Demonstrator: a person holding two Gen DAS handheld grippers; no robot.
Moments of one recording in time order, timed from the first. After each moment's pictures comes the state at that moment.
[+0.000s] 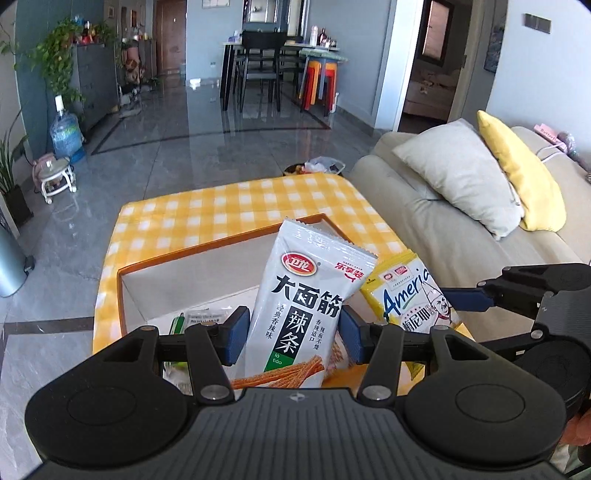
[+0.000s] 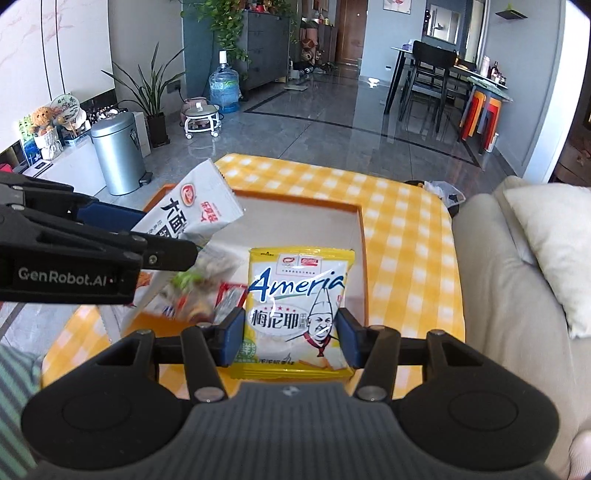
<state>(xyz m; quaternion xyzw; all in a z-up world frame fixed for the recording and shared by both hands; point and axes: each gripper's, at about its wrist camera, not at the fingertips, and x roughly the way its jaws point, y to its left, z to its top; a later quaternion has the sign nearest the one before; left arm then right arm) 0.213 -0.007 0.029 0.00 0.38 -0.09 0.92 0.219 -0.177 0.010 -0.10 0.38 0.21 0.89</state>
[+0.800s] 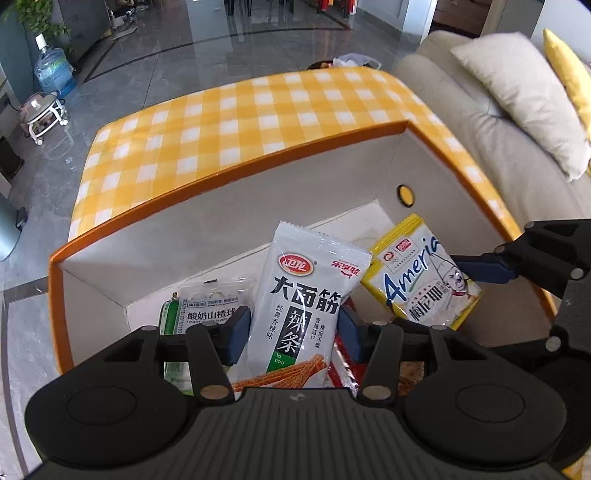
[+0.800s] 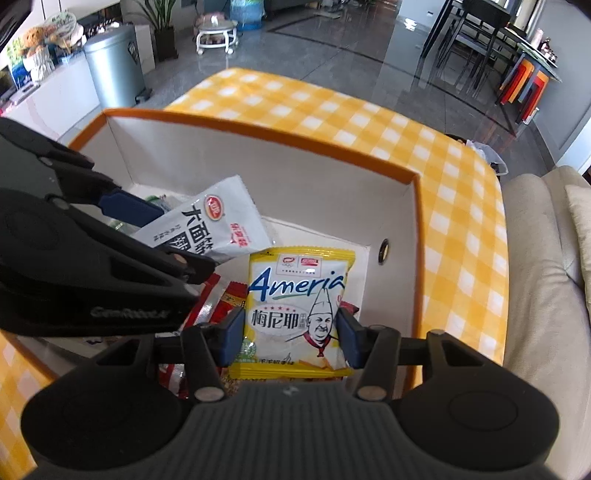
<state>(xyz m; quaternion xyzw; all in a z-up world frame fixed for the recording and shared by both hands) 0.328 0.002 -0.074 0.03 0.53 -0.07 0.84 0.351 -0.115 -0.081 -0.19 0.49 0.22 0.82</state>
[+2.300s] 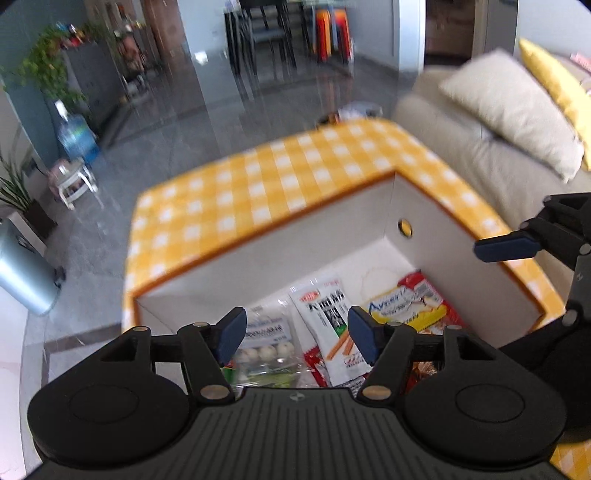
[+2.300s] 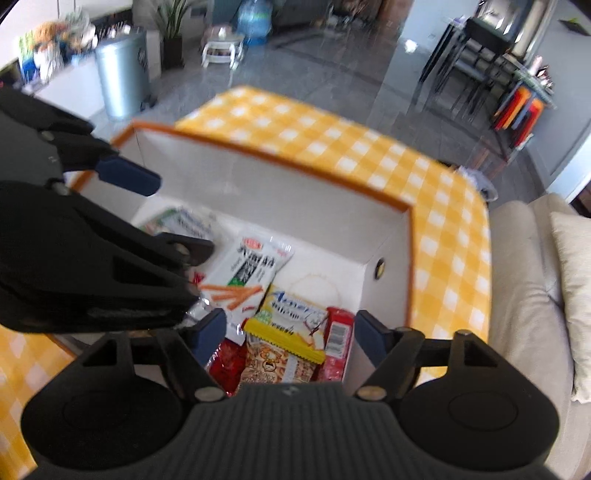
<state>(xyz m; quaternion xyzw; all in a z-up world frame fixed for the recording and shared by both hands) 0.275 0.007 -0.017 0.09 0.43 -0.05 0.90 0.320 -0.114 -0.049 -0.20 0.44 0.22 0.85</state>
